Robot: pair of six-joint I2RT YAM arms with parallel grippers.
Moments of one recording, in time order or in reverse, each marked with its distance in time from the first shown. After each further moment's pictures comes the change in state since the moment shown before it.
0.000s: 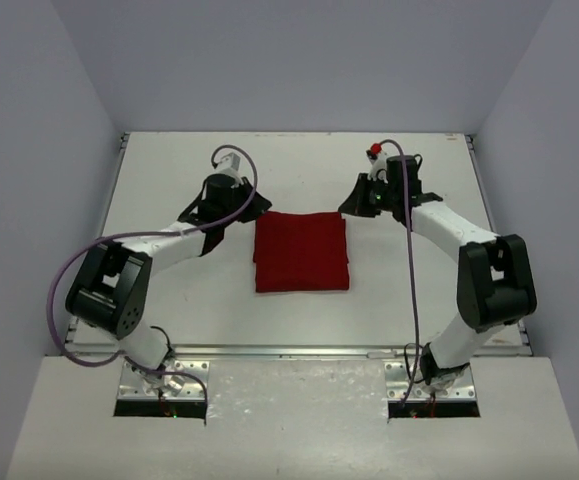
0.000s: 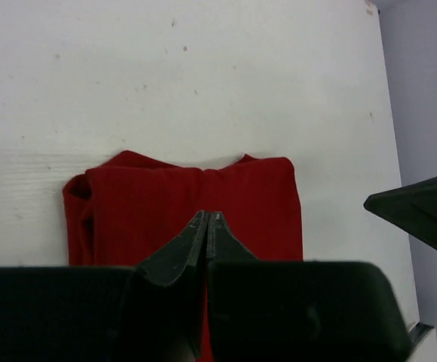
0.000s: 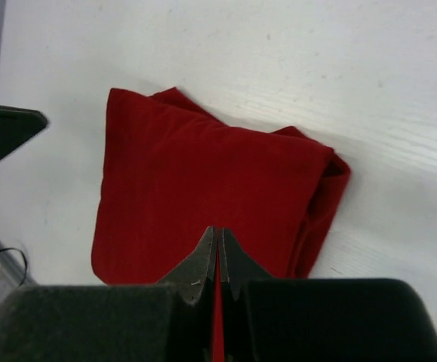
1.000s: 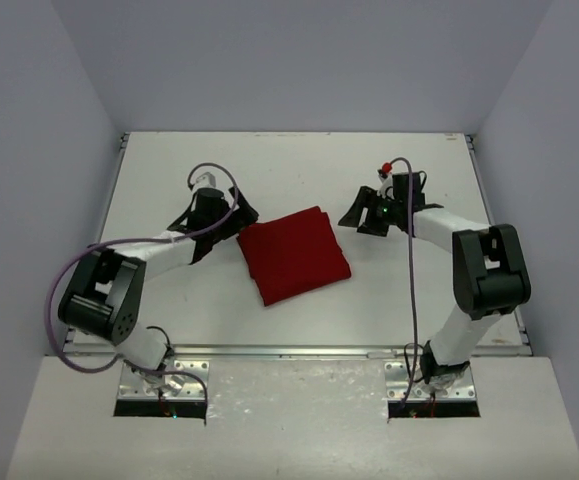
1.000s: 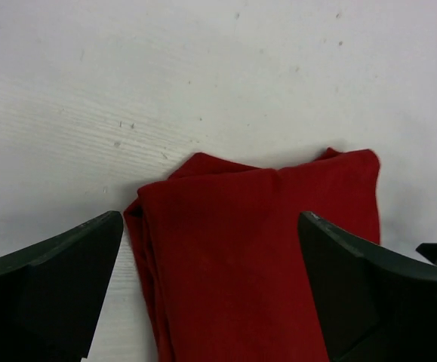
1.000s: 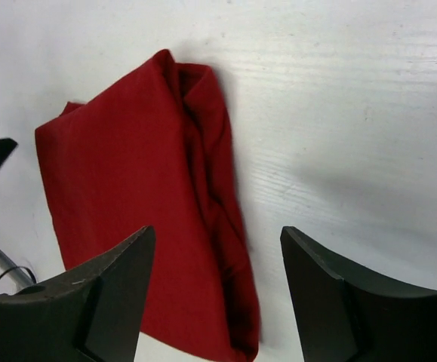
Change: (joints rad) left arm 0.042 0.037 -0.106 -0.115 -0.152 -0.067; right arm -0.066 0.125 -0.111 0.076 -0.040 0.128
